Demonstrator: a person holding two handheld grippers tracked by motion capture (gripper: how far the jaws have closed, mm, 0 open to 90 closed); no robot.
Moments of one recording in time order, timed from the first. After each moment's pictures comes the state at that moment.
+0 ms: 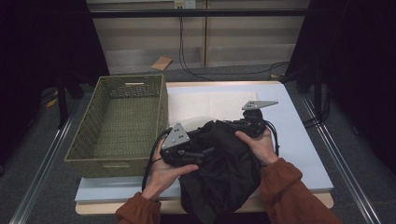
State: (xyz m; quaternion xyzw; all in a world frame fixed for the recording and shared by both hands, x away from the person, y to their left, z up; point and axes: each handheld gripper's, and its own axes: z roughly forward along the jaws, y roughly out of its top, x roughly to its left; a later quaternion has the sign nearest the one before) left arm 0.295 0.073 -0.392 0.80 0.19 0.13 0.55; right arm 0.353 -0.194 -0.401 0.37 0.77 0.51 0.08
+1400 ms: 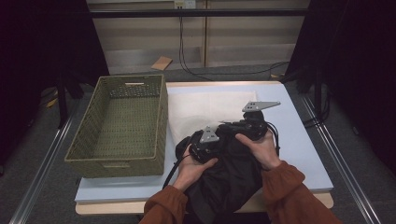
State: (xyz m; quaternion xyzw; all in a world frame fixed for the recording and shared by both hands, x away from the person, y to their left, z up) left arm 0.328 0.007 -0.458 0.85 0.22 0.08 0.47; right arm 0.334 -0.188 -0.385 0.35 0.78 0.52 0.08
